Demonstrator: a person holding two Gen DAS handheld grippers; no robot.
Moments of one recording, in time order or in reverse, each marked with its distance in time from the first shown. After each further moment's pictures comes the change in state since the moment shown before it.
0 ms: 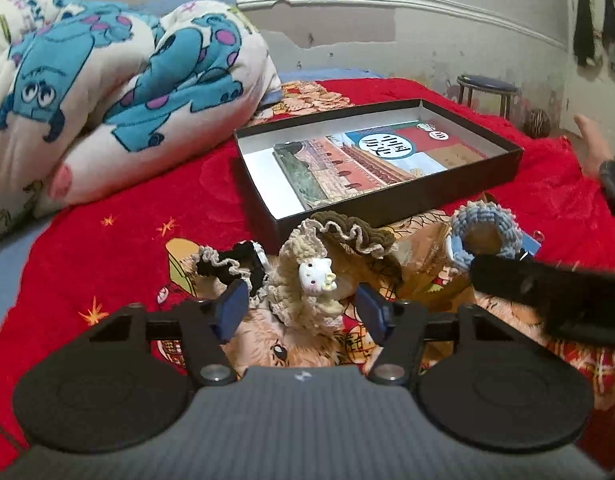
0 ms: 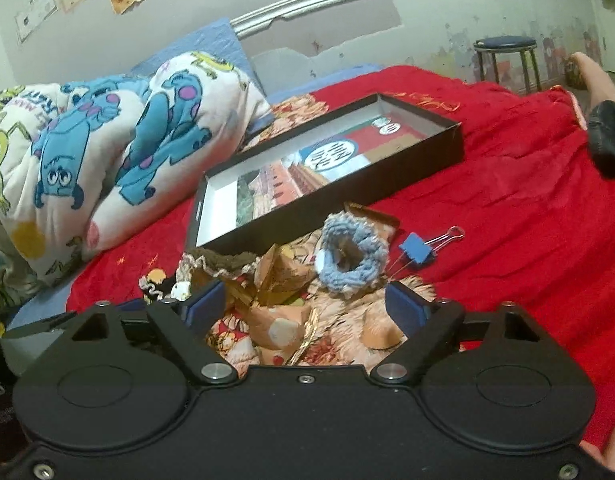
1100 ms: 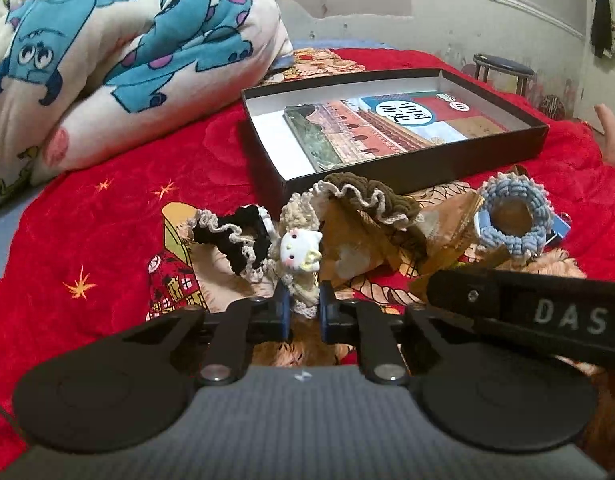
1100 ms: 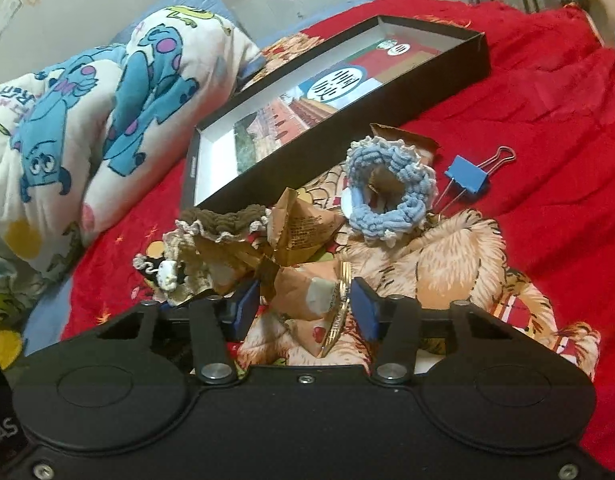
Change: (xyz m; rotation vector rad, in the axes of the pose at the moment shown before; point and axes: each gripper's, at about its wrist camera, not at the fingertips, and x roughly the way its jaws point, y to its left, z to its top) left arm 0.024 -0.001 -0.007 -0.008 0.075 0.037; right arm 0.054 0.008 -0.010 0.127 0.155 0.013
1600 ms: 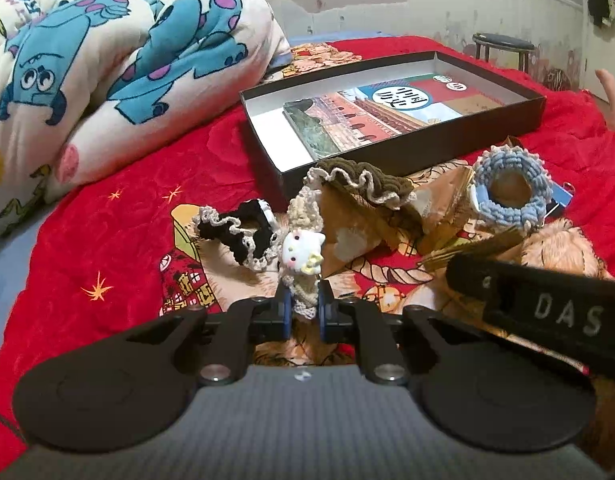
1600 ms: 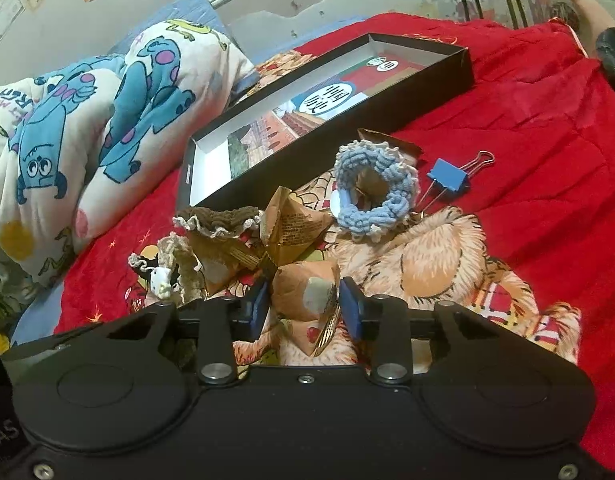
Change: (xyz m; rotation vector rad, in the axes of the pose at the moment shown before) left arm -0.006 -0.013 -0.005 0.076 0.017 0.065; right arm -0.016 -0.001 -0.014 -0.002 -0.059 -0.025
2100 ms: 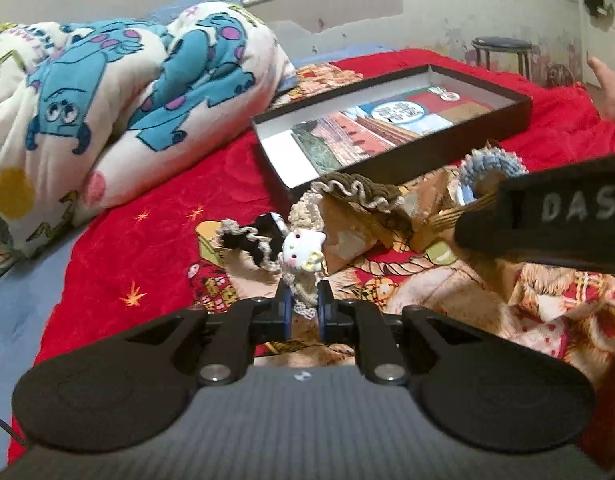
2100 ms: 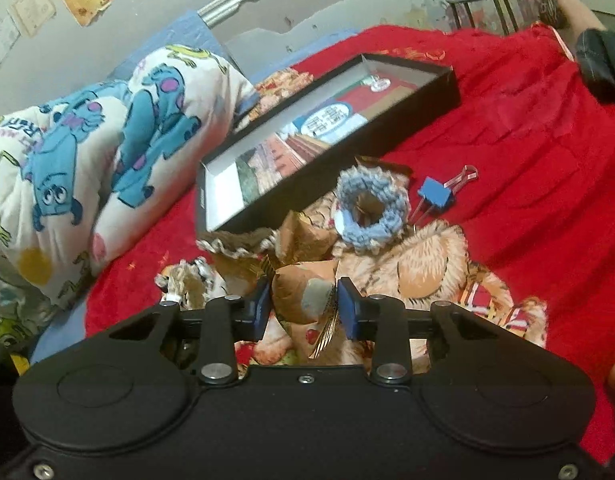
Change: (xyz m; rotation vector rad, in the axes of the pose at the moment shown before) left arm -0.036 -0.004 -0.006 0.034 -0.056 0.056; right arm -0.034 0.004 0.009 0.049 -0.038 0.022
